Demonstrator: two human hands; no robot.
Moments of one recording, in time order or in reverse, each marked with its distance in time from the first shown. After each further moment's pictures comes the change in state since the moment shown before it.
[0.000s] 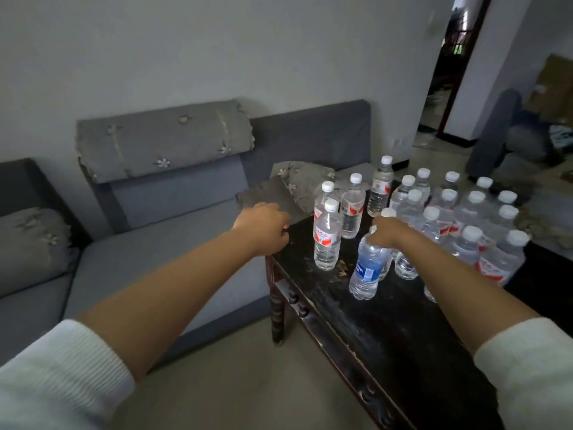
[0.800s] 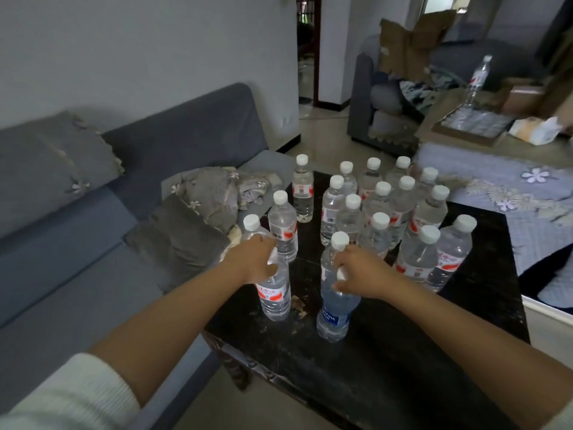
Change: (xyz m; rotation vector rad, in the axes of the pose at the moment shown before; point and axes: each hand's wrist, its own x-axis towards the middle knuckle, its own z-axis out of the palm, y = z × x) left_hand 0.219 0.024 0.059 -0.159 -0.239 0.425; right_hand 0.061 0.023 0.012 0.047 0.035 0.072
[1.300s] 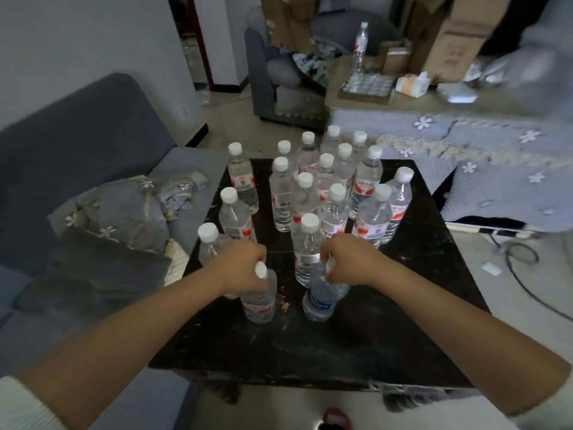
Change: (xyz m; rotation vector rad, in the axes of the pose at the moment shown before) left_hand 0.036 -0.014 0.006 0.070 -0.116 0.466; right_hand -0.009 -0.025 0.012 0.117 0.031 0.317
